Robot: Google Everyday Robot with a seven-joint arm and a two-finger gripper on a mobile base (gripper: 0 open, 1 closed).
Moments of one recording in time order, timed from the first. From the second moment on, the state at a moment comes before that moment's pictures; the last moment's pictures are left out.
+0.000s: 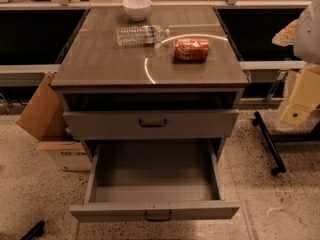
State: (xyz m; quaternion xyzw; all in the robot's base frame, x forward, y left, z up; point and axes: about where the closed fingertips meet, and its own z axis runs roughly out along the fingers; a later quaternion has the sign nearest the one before) arm 0.439 -0.216 0.981 -0.60 0.78 -0.04 0.17
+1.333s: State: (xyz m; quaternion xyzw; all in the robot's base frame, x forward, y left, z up) arm 0.539 -0.201 0.963 -0.62 0.74 0.03 0.25
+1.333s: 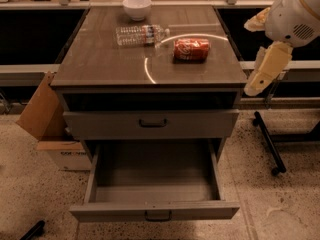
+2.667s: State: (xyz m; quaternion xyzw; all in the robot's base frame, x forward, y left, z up) arm 0.646 -0.172 0.949 -0.63 0.71 0.02 0.32
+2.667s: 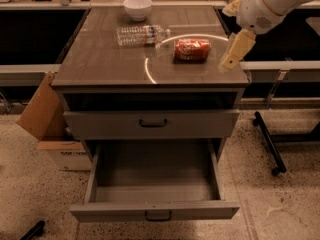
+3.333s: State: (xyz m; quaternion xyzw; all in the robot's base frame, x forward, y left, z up) arm 0.698 -0.157 0.942 -0.63 0.70 0.02 0.33
